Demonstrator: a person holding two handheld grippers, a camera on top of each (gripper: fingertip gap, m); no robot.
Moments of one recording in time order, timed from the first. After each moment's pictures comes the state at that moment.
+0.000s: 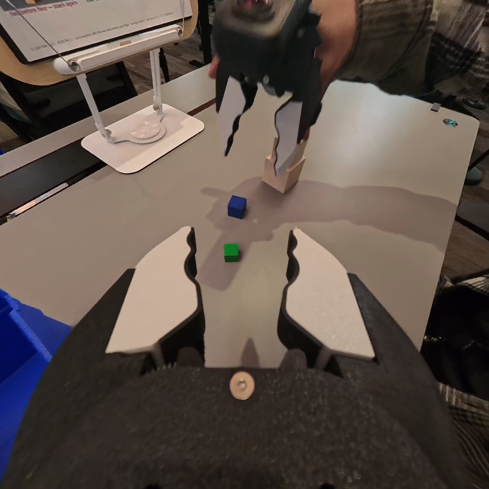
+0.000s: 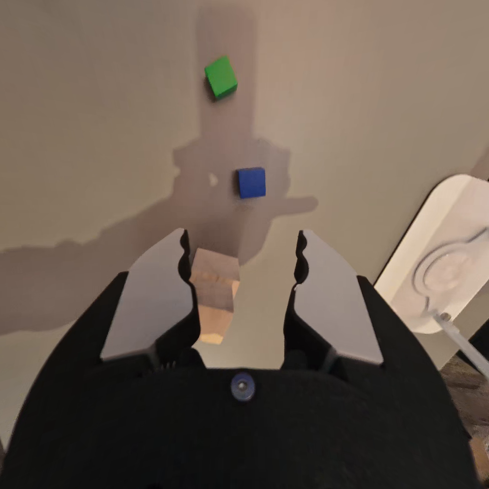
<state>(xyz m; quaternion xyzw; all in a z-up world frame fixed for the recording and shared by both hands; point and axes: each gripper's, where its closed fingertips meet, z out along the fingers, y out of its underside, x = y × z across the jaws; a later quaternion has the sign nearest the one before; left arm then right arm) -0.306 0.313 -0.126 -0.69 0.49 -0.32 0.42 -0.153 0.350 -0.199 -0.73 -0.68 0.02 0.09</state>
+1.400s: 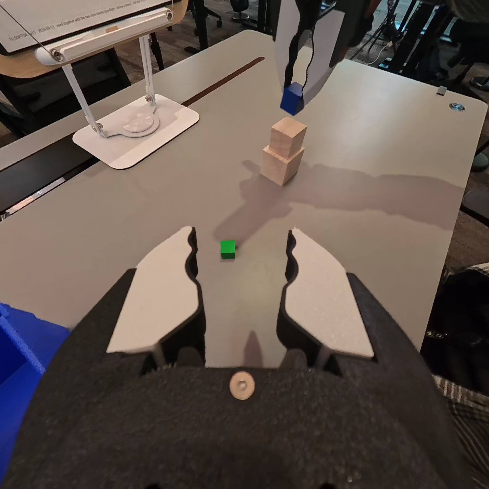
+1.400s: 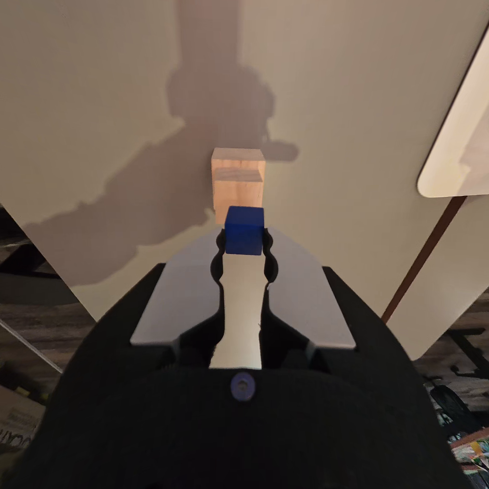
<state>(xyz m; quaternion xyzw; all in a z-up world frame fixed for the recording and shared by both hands) -0.301 0.309 -0.132 -0.70 0.50 -0.31 0.41 -0.066 0.311 -0.162 -0.82 -0.56 -0.03 -0.01</state>
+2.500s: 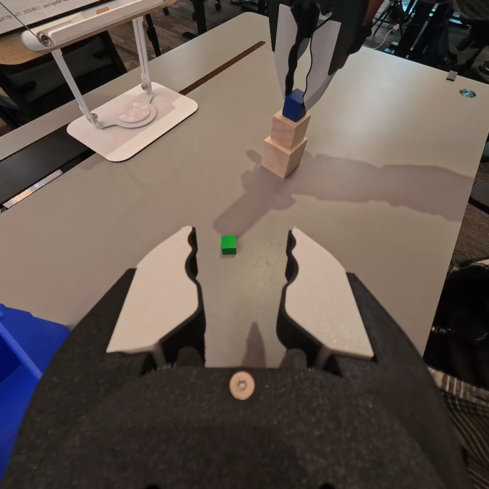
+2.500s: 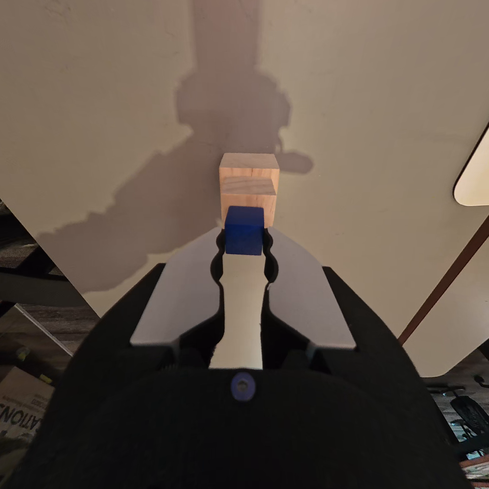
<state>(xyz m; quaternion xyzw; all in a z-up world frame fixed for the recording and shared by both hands) -0.298 0.311 -0.141 -0.70 0.51 -0.30 0.40 -0.069 0.306 -0.185 -0.83 -0.56 -0.01 -0.03</state>
